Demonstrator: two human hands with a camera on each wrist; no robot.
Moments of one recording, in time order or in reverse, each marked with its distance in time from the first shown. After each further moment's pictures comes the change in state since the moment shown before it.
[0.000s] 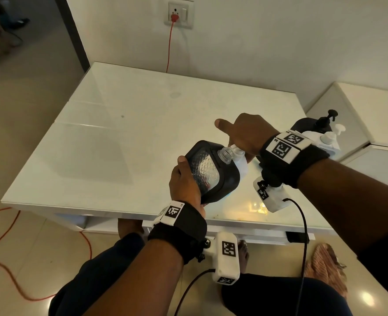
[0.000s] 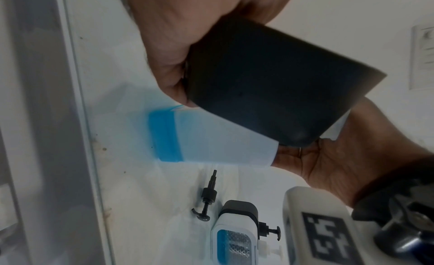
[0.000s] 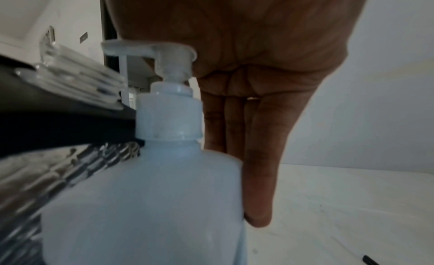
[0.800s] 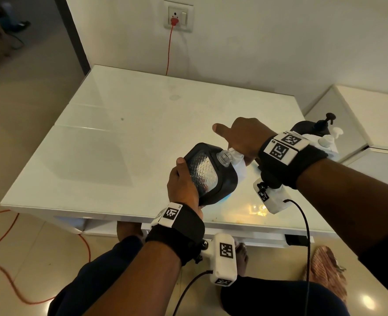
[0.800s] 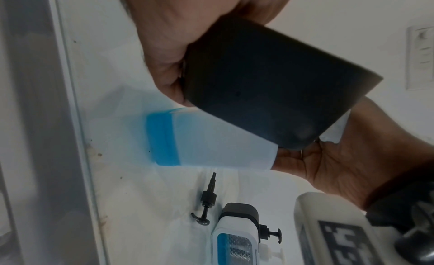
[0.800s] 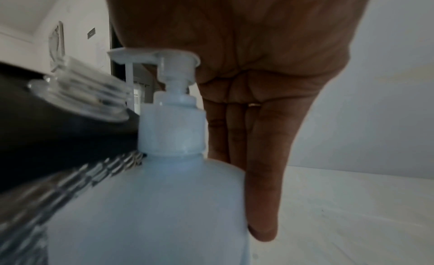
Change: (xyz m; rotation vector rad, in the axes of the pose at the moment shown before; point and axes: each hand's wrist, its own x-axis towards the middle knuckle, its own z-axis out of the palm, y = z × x) left_hand 0.001 0.005 0.001 -0.020 0.012 0.012; right_hand 0.000 -0.004 -0.002 0.008 -0.034 0.032
